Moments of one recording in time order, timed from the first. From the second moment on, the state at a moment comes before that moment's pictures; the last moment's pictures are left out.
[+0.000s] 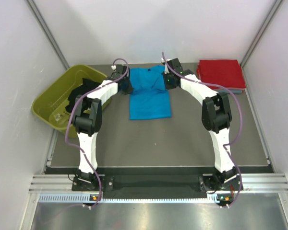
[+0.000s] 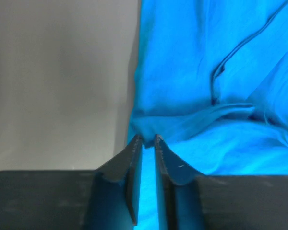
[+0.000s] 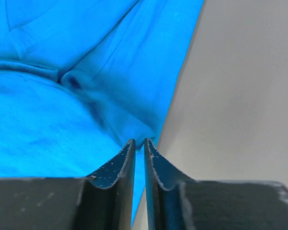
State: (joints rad) left arm -0.28 2.16 1.70 -0.41 -0.03 -0.57; right arm 0.42 2.25 1.95 -0.54 0.01 0.12
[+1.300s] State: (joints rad) left arm -0.32 2.33 1.97 -0.55 -0.11 -0.41; right arm 0.41 2.05 1.54 -0.49 -0.10 0.23
